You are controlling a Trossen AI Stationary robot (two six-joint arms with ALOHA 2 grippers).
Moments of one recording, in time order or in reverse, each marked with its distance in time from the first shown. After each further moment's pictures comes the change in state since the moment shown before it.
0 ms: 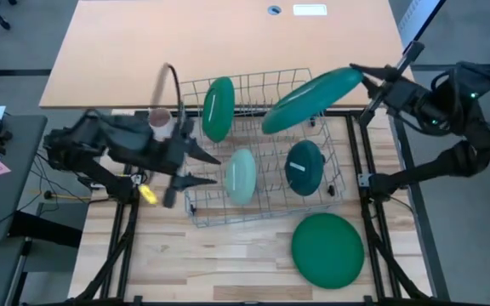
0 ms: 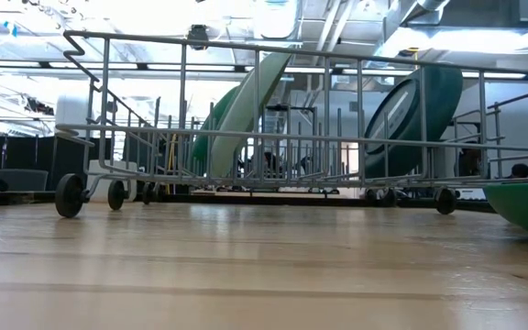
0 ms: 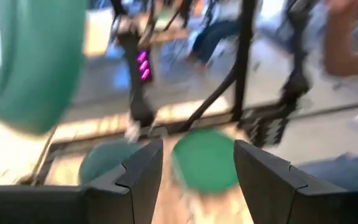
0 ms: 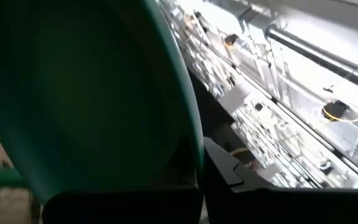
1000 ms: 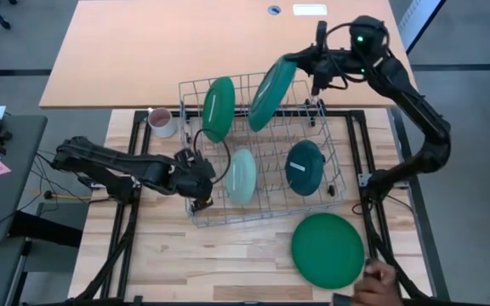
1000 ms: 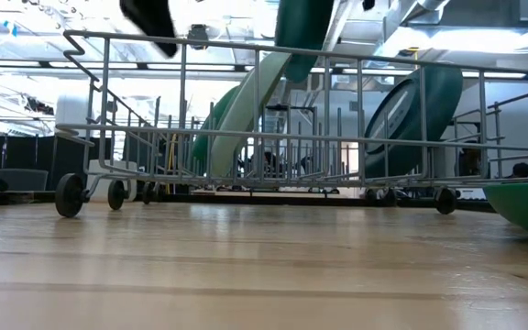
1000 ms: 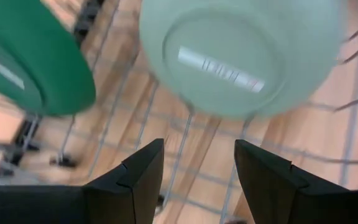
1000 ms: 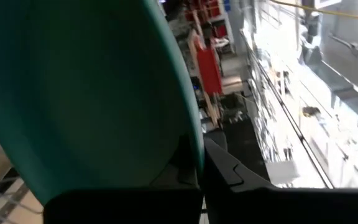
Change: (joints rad) left arm 0.017 -0.002 -0.672 -0.207 -0.392 -0.585; right arm -0.715 0.385 -0.001 0.090 -1.030 -0.398
